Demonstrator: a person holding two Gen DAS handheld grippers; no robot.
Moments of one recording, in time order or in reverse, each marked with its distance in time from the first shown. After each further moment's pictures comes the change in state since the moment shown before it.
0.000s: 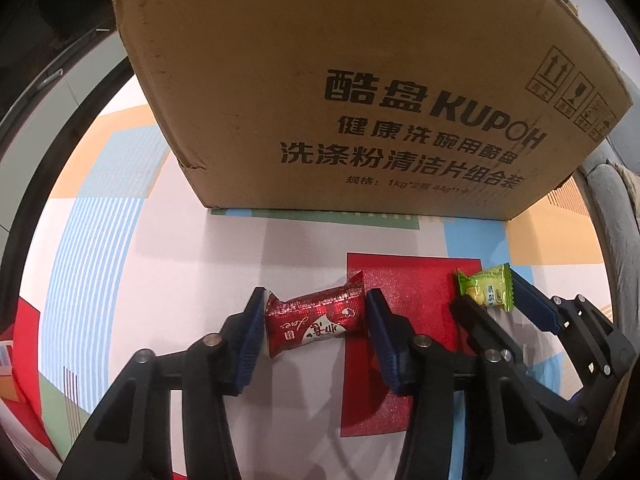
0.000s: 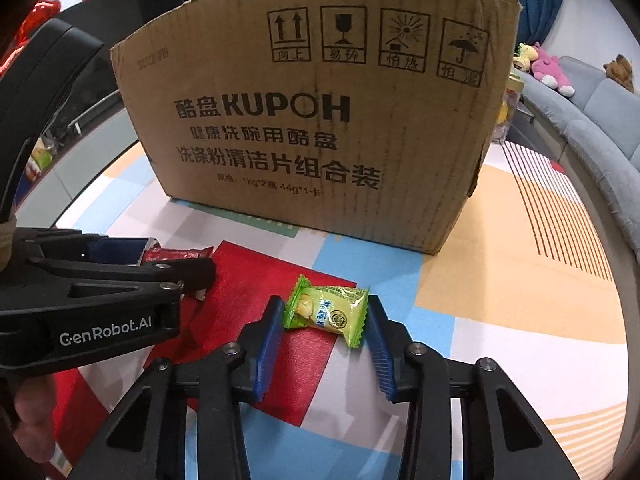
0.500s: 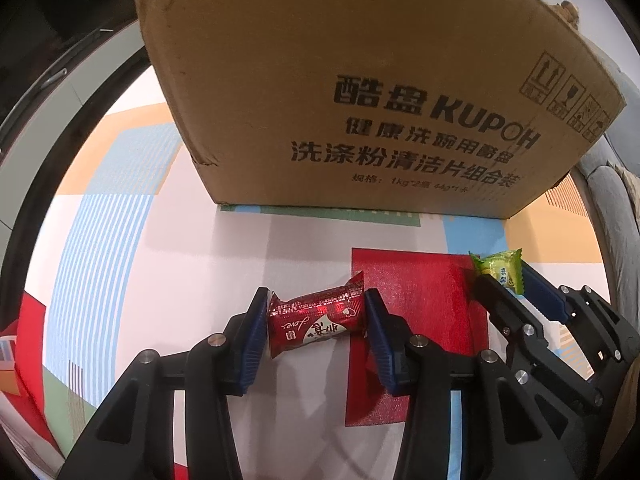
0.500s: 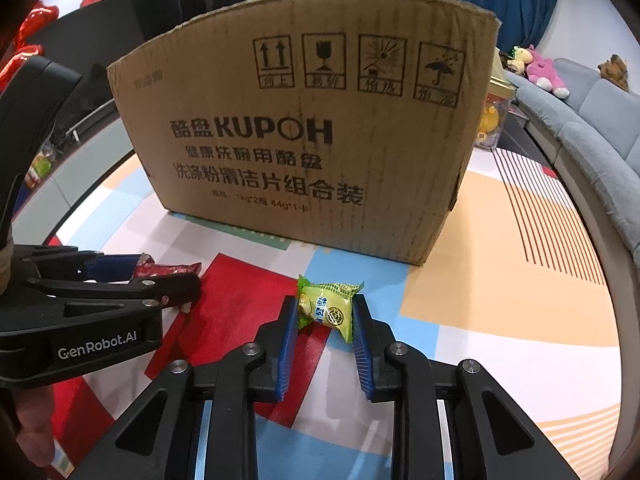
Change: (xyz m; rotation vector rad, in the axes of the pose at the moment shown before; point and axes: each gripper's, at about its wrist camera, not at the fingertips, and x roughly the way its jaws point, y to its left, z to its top) left arm -0.005 -0.001 -0.003 -0.009 -0.012 0.008; right arm -0.014 -0.015 0.013 0.016 -0.022 -0.005
